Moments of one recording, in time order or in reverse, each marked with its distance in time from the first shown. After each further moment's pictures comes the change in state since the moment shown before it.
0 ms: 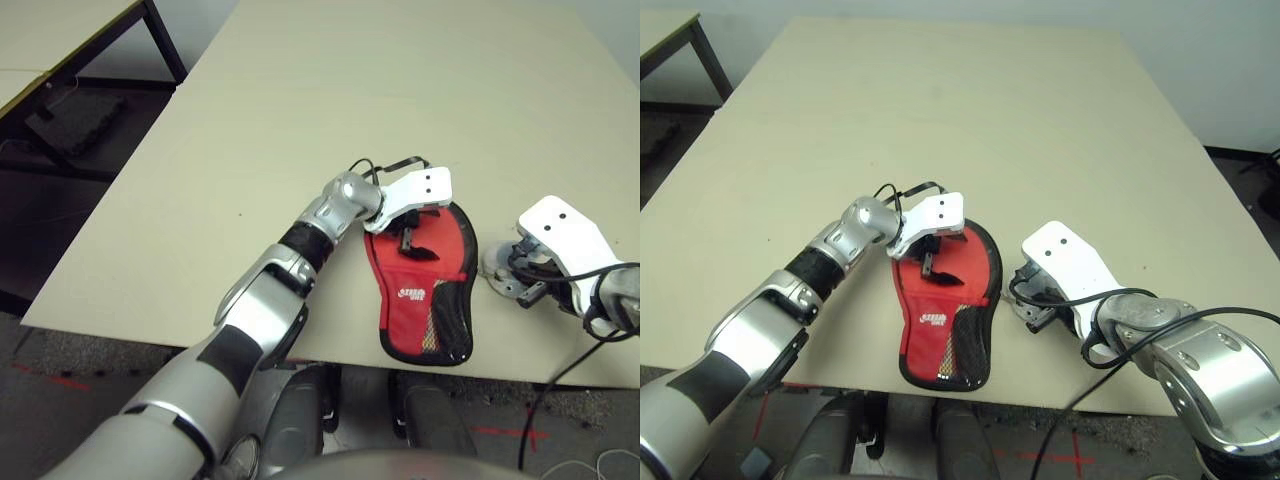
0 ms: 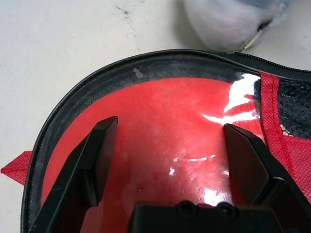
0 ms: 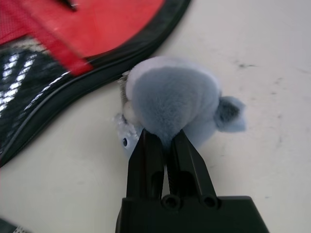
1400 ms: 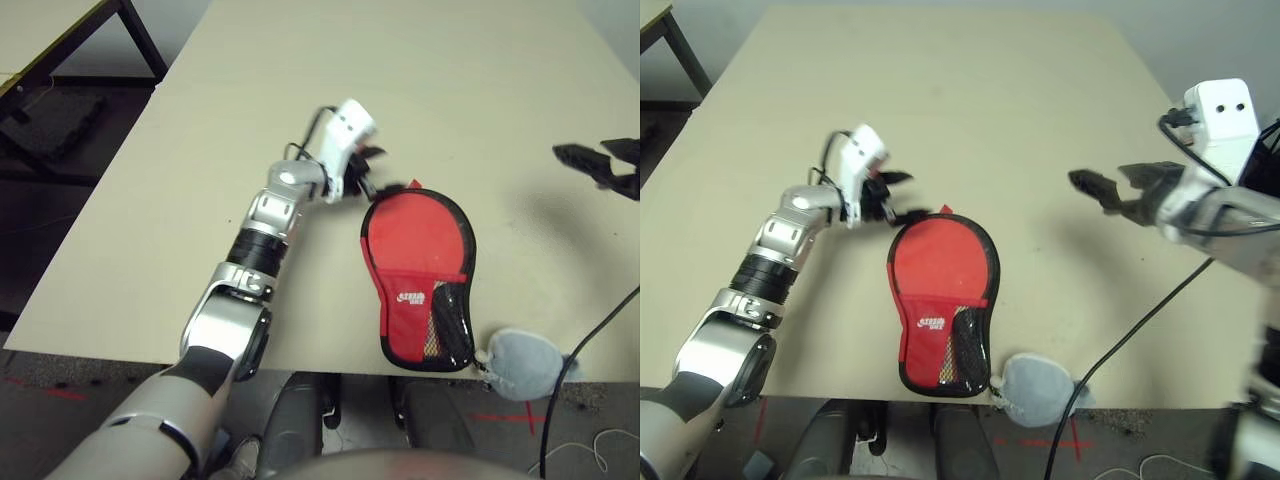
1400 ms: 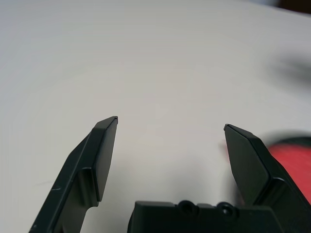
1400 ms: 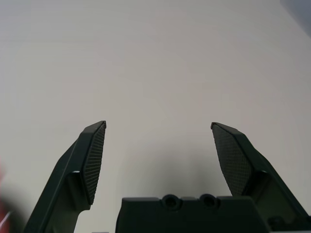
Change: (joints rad) left arm 0.135 0.177 0.492 -0.393 -0.234 0.209 0.508; right arm -0.438 0.300 -0.147 0.861 -0.029 -0.812 -0.404
